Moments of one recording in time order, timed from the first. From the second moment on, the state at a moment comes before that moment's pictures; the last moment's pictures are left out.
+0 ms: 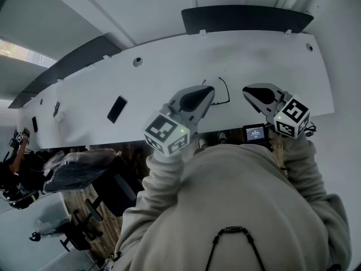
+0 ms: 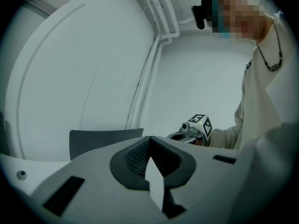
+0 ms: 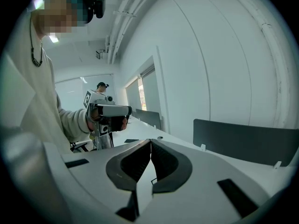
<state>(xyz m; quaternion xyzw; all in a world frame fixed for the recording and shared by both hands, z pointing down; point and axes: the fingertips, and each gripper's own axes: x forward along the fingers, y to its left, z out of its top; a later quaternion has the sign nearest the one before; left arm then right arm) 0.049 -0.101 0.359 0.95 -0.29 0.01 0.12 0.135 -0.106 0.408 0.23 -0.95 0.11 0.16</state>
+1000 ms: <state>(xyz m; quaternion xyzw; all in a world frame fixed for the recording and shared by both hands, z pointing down) 0.011 -0.096 0.364 0.92 -0.36 0.01 0.13 0.099 -0.141 0.474 0.16 -0.95 0.09 0.26</state>
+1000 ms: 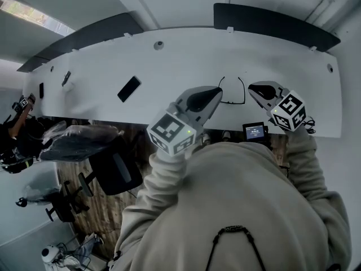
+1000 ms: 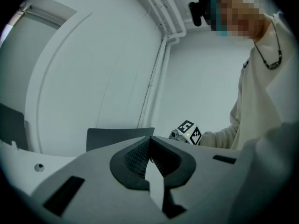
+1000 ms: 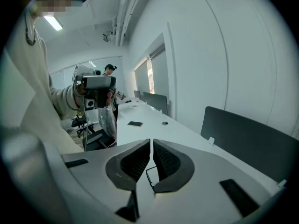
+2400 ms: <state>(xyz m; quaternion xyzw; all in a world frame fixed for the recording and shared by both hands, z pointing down) -0.082 -0.048 0.400 0.85 -0.49 0.01 0.19 0.069 -0.123 0.732 -0.04 -0.84 0.09 0.54</state>
